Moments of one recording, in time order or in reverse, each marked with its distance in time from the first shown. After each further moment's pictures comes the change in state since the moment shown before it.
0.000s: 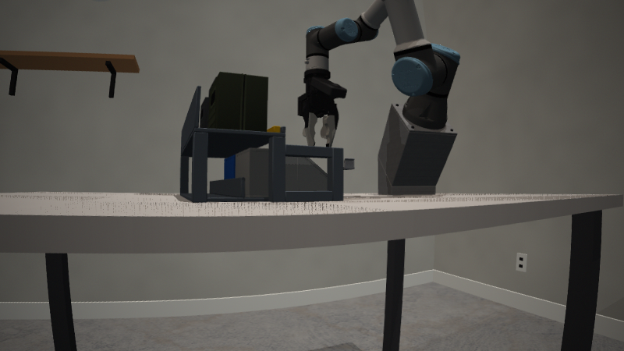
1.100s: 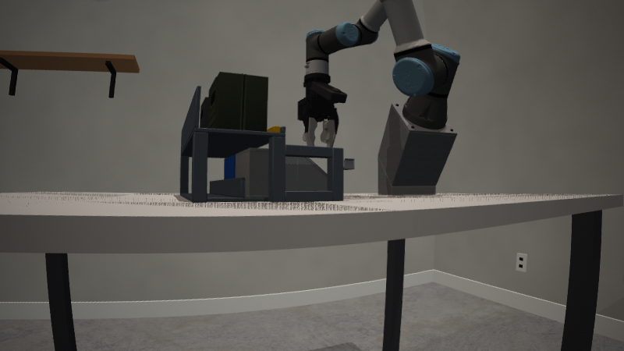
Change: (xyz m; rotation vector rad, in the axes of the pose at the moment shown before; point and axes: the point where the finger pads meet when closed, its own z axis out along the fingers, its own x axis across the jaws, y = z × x) arm 0.000 0.000 0.012 0.000 0.000 0.000
